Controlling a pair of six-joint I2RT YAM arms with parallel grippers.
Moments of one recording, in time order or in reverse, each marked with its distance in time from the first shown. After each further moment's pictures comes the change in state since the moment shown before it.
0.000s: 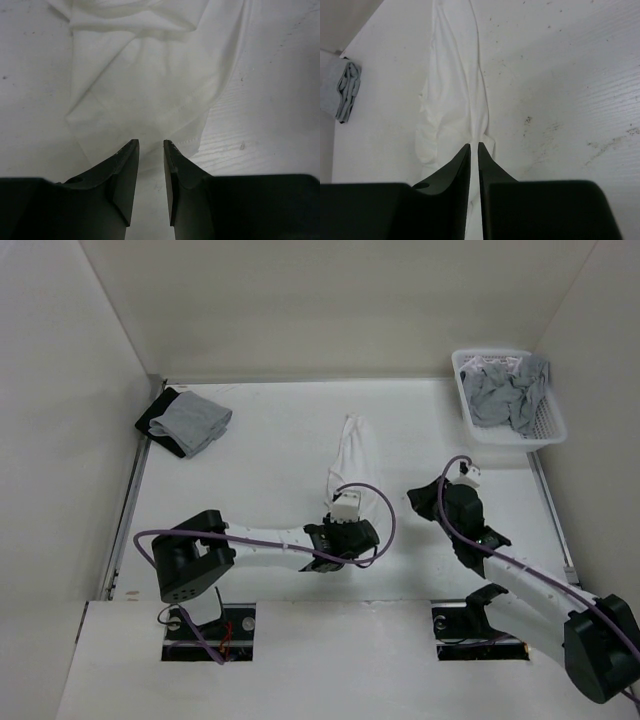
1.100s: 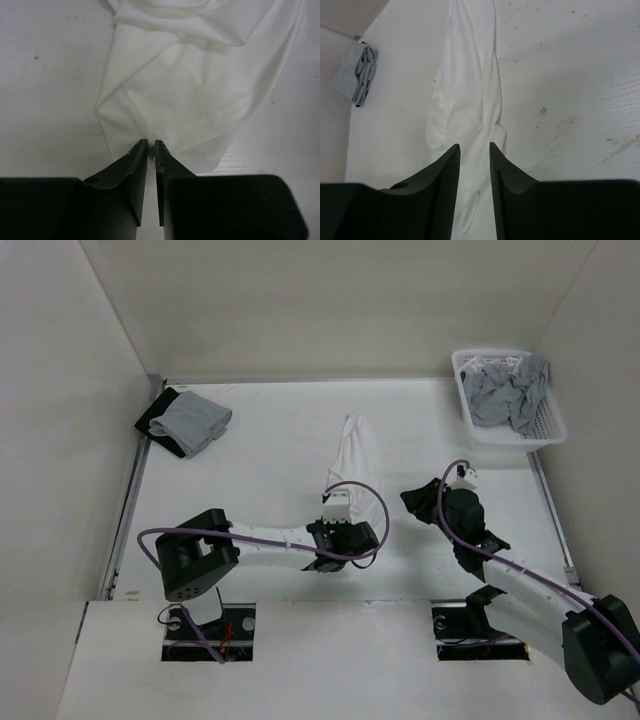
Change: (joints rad) left arm -0.007 0.035 0.021 -0.114 -0.106 -0.208; right arm -0.007 -0.032 -0.060 0.082 -0.097 0.003
